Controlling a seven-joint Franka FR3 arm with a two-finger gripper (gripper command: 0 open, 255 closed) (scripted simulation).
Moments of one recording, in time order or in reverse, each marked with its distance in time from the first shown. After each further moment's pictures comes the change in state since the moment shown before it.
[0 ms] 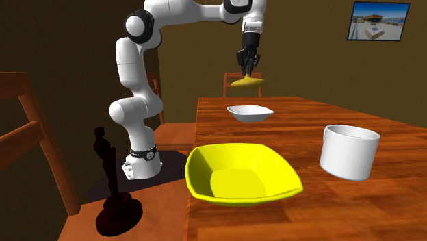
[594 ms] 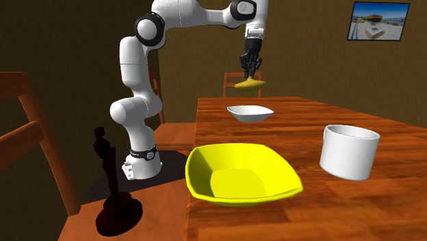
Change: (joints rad) arm 0.067 0.108 0.079 0.079 -0.043 0.016 0.148
